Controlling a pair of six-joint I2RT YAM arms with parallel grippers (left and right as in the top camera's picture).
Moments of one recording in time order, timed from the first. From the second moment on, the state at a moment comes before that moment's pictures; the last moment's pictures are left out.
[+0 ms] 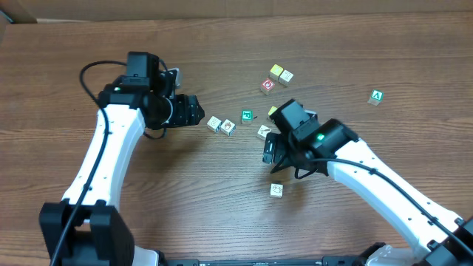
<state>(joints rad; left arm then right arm) -0.08 1.64 1.32 -0.91 0.31 -0.16 0.63 1.50 1.17 -0.98 0.04 0.80</state>
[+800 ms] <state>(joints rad) -0.30 1.96 1.34 -0.65 0.31 0.07 0.61 1.38 1.26 -1.17 -0.05 0.72</state>
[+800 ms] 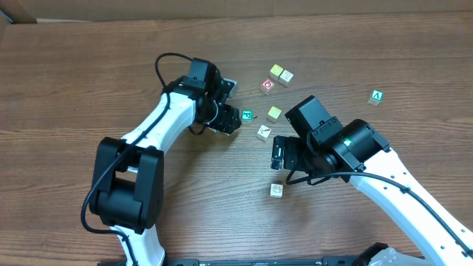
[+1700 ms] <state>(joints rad) -0.38 2.00 1.35 -0.73 0.22 0.03 0.61 1.38 1.26 -1.18 -0.07 0.72</state>
